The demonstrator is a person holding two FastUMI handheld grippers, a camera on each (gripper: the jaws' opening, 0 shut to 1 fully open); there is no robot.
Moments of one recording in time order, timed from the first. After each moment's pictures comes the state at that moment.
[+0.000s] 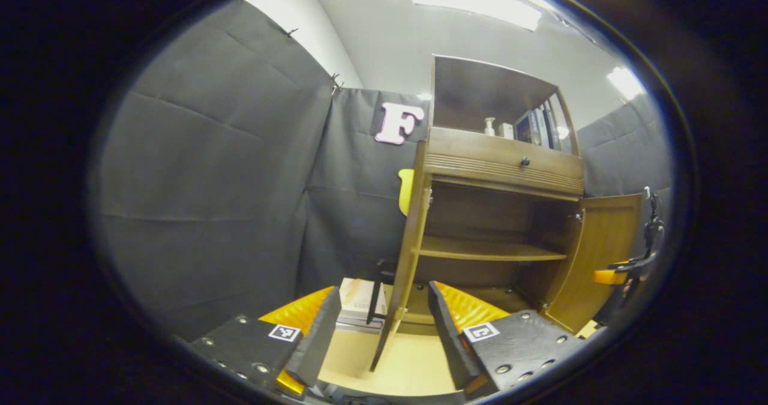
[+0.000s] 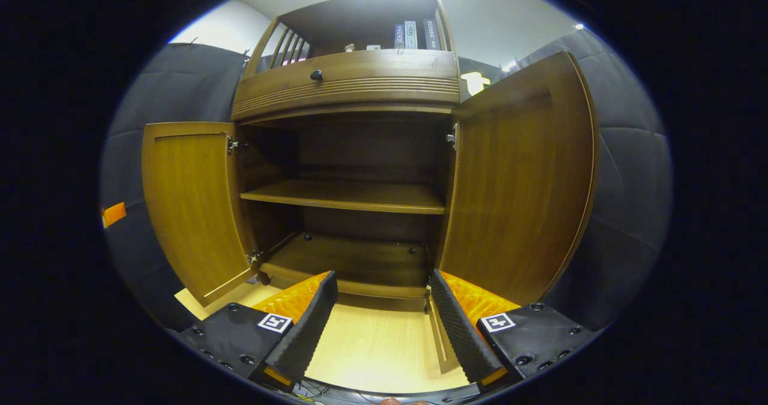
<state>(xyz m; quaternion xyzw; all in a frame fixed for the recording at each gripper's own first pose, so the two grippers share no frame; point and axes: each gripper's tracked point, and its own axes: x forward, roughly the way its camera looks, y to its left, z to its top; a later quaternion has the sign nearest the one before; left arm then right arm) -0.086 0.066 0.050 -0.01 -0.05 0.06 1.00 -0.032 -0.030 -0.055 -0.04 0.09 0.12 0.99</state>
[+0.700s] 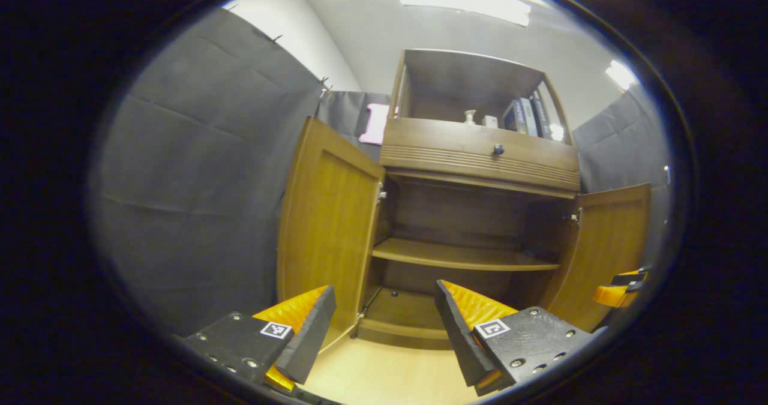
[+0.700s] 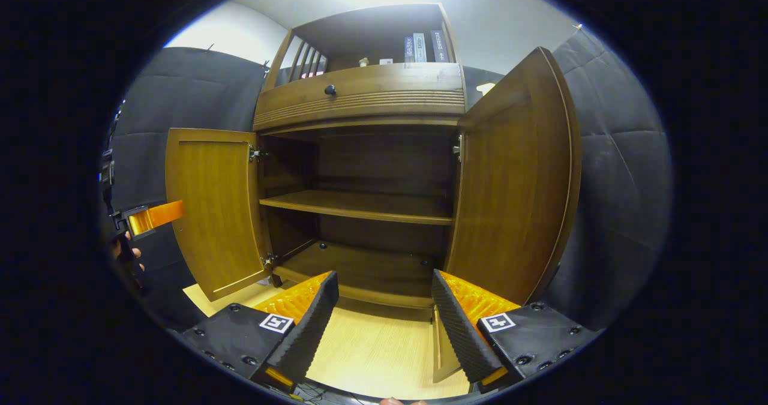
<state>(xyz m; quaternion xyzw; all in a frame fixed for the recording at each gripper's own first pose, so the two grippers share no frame) -0.013 -0.075 0.023 0.00 -0.08 0.07 0.99 -0.039 -0.044 -0.050 -0.05 0.05 0.17 0.98</state>
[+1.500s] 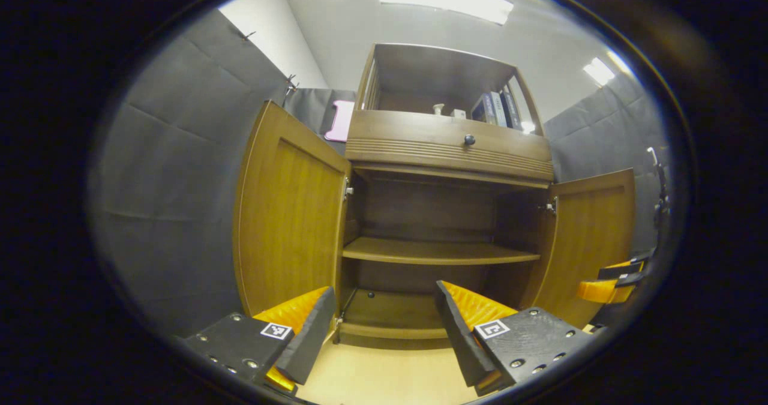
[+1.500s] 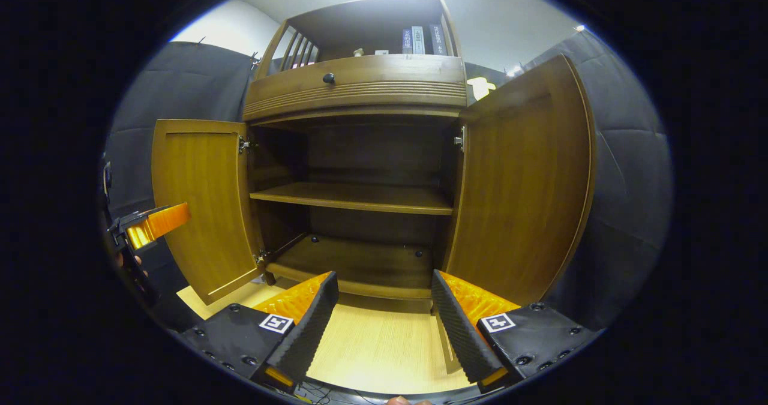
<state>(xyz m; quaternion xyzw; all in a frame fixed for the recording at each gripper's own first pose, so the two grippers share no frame) 0.012 -0.073 0.007 0.02 -0.06 -0.01 1.00 -0.042 -0.014 -0.060 -0.05 0.07 0.12 0.99</state>
